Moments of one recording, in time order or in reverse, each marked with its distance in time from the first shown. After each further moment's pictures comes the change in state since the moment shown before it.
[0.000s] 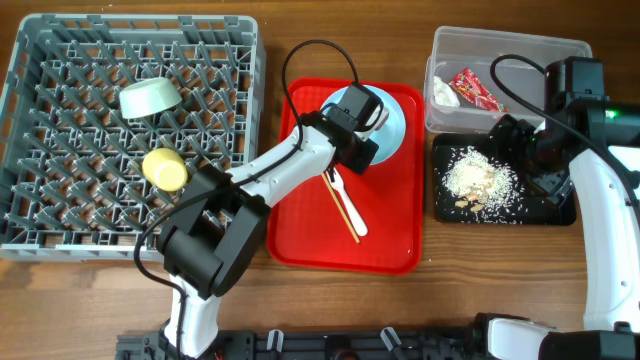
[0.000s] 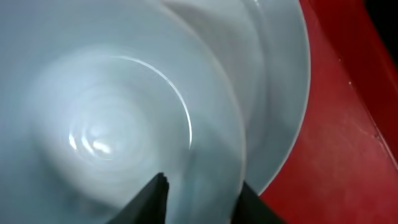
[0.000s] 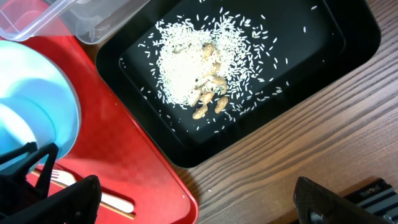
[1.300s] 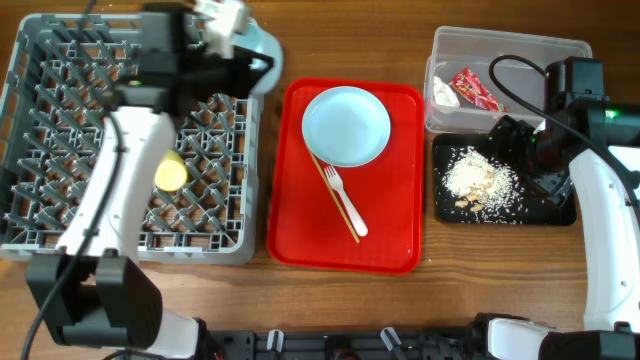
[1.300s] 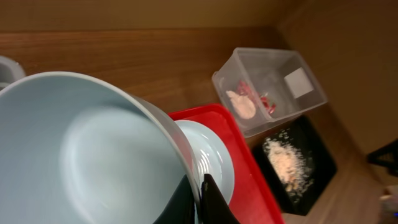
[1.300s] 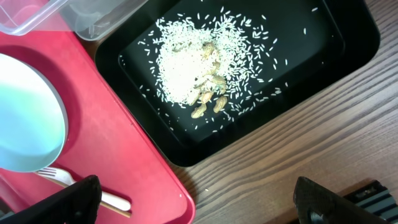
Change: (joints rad) left arm 0.632 -0.386 0.004 0.004 0.702 -0.004; right arm 0.000 0.000 0.000 -0.003 0.000 -0.023
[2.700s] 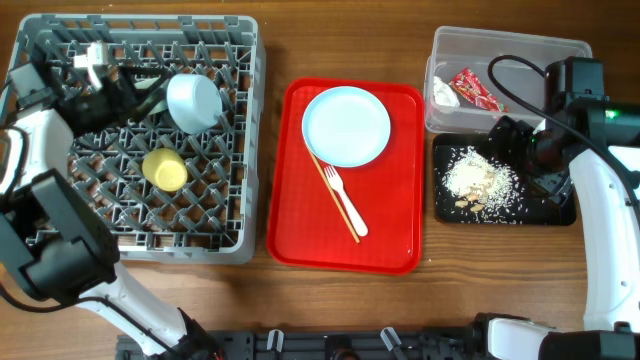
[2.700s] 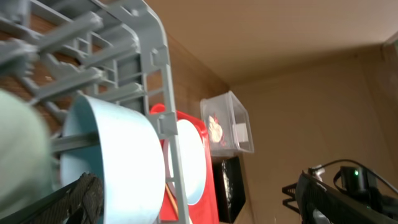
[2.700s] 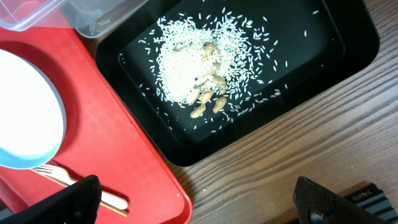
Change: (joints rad) left arm 0.520 0.320 0.000 -0.088 0.529 -0.019; right arm 0.000 0.000 0.000 0.000 0.000 -0.023
